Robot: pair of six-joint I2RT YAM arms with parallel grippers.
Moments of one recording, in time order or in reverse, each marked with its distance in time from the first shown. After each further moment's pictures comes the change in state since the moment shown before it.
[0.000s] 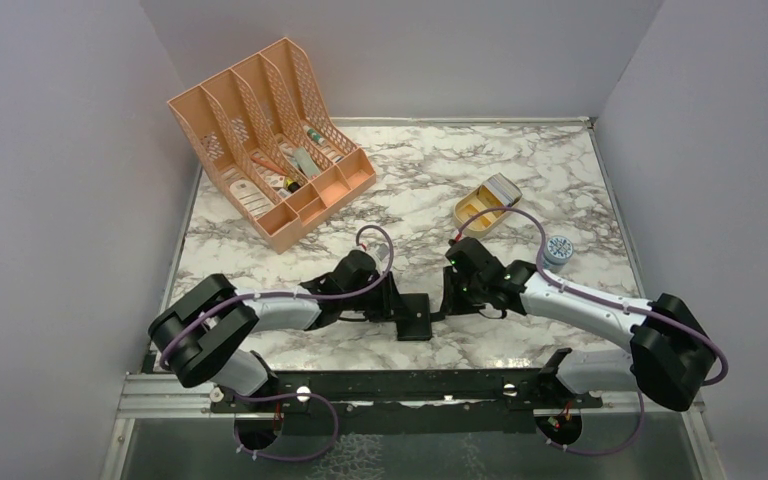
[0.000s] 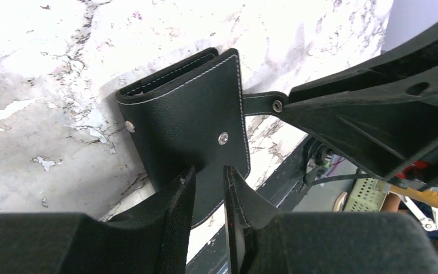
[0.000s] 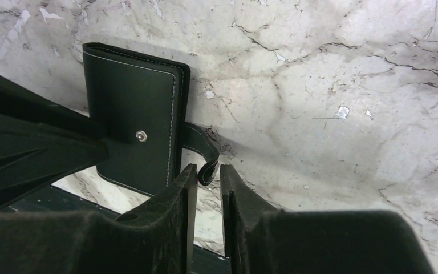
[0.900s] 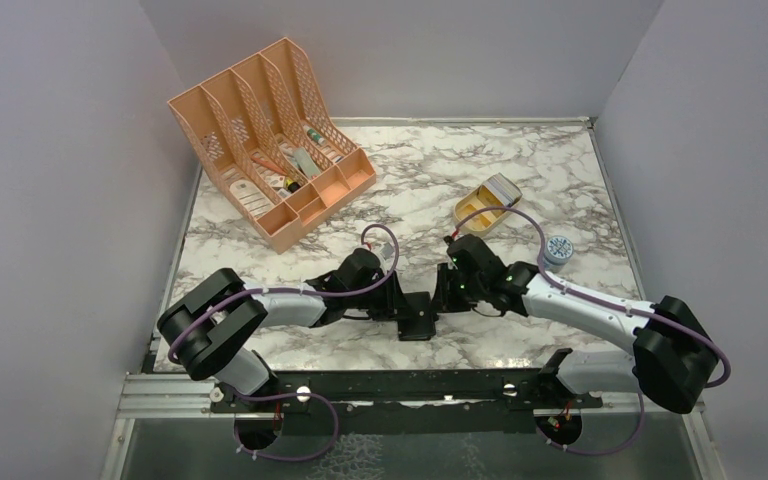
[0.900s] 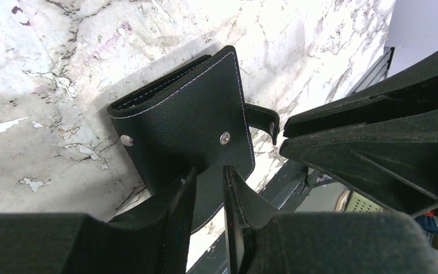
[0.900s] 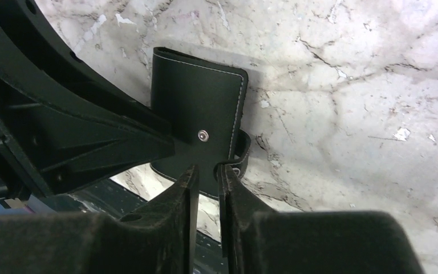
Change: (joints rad) left arm -0.004 0.061 0.030 0.015 -0.002 0.017; right arm 0.000 -0.021 -0.015 0.119 -0.122 0.021
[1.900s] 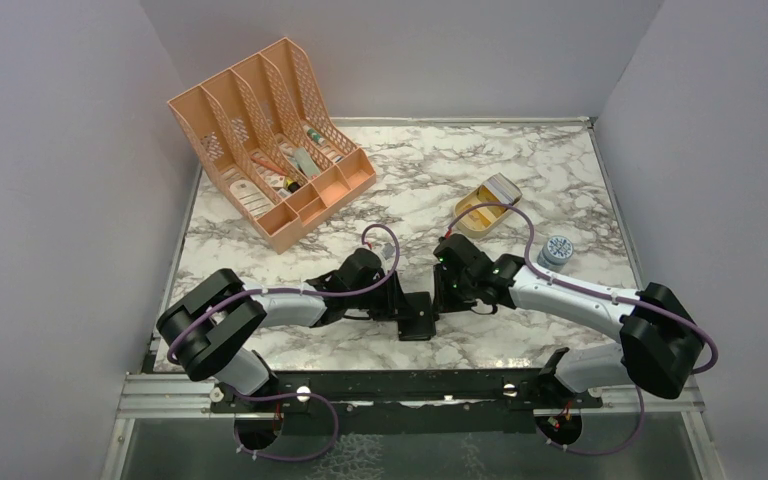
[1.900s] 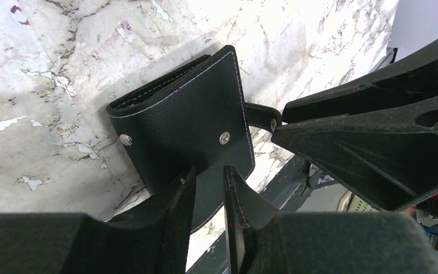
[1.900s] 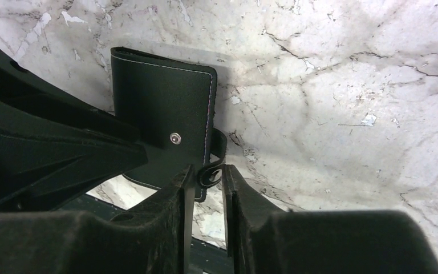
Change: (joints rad) left arm -0.006 -0.004 0.007 -0.017 -0.010 0.001; right arm 0.041 0.090 0.099 -0.152 0.126 0.003
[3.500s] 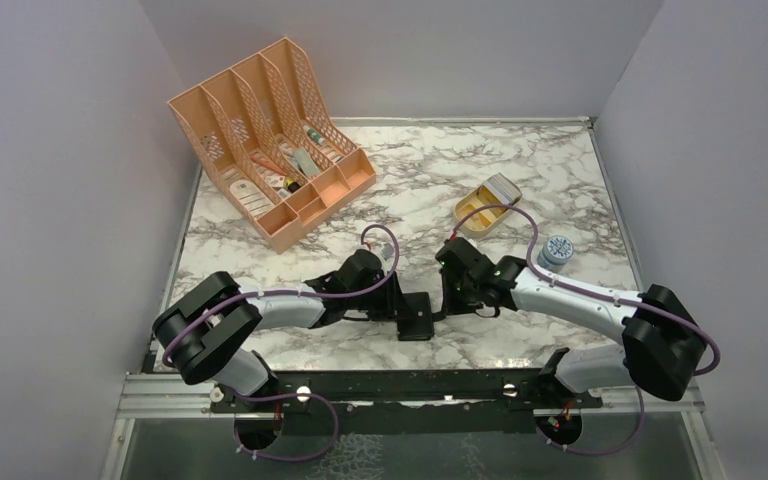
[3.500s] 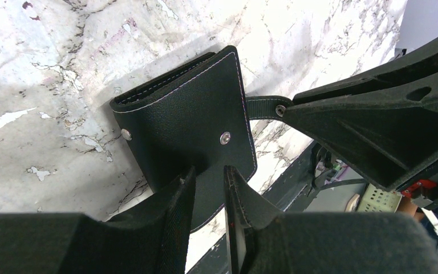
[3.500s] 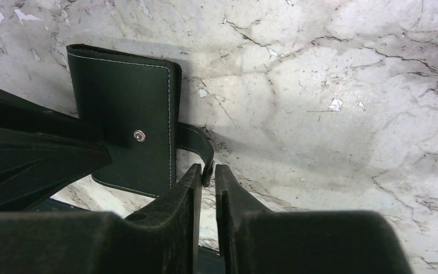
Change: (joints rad) left arm -0.006 -0.026 0.000 -0.037 -0.032 0.014; right arm 0.003 -0.015 -0.015 -0.045 0.064 0.010
